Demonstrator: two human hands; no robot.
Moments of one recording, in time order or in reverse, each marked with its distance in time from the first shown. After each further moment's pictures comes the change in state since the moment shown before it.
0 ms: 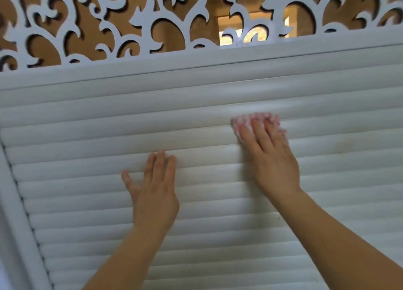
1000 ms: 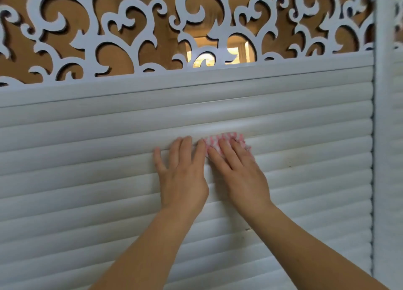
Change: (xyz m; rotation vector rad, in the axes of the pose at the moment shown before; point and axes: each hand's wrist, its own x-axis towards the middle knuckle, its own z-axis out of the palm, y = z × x) left_hand 0.065 0.128 -0.030 -0.226 0.312 0.181; right_hand -0.002 0.029 -0.006 0.008 0.060 -0.018
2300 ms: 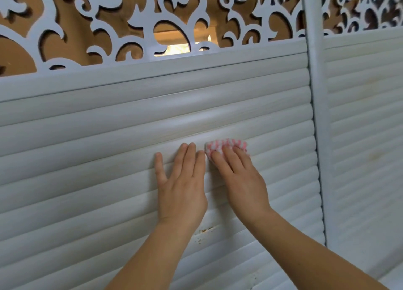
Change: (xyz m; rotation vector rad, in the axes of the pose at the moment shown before) left_hand -0.009 0.082 0.036 -0.075 -0.102 0.231; right_hand -0.048 0.078 -0.019 -0.020 0.017 0.191
